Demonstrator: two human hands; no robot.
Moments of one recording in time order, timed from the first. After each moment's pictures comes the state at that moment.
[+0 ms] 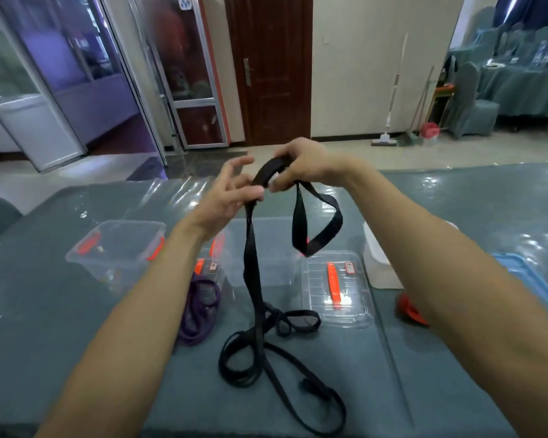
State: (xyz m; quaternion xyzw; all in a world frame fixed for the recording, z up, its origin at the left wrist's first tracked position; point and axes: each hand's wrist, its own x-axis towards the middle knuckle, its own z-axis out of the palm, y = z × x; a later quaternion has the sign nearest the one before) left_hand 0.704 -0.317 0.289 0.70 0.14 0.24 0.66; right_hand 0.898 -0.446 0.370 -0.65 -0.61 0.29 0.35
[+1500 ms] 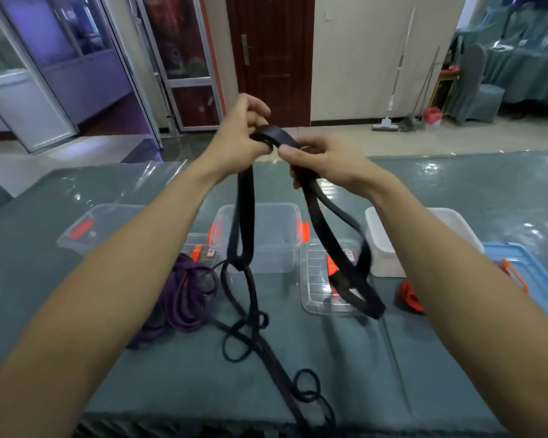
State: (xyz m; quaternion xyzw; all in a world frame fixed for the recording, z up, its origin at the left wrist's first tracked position) left_hand 0.748 -0.317 0.350 0.84 0.19 0.31 0.39; right_hand 0.909 -0.468 0.326 -0.60 -0.56 0.30 0.48
